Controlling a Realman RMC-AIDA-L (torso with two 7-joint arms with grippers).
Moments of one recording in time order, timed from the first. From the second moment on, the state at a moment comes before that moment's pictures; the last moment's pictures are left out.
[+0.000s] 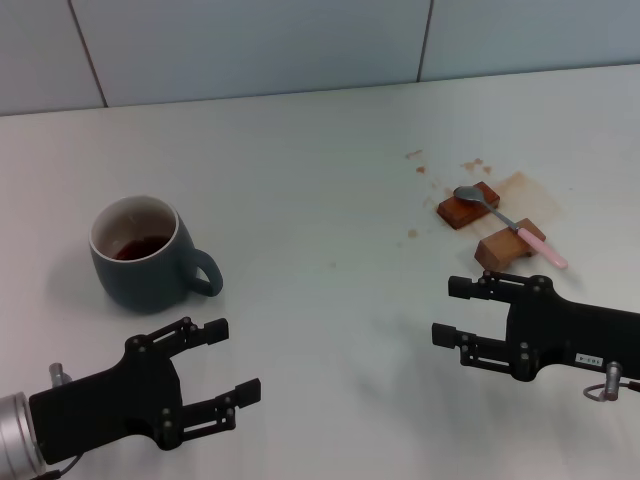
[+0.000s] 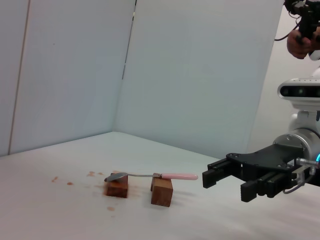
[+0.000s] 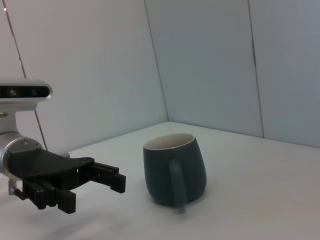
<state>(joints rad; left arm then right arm) -0.45 -2.07 0.39 0.25 2.18 1.65 -0.85 0.38 2.07 -0.51 -0.45 -2.03 -1.61 0.96</state>
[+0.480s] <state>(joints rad) -0.44 -2.07 0.39 0.25 2.18 1.64 -0.85 0.38 2.08 -0.51 -0.45 -2.03 -1.61 0.96</state>
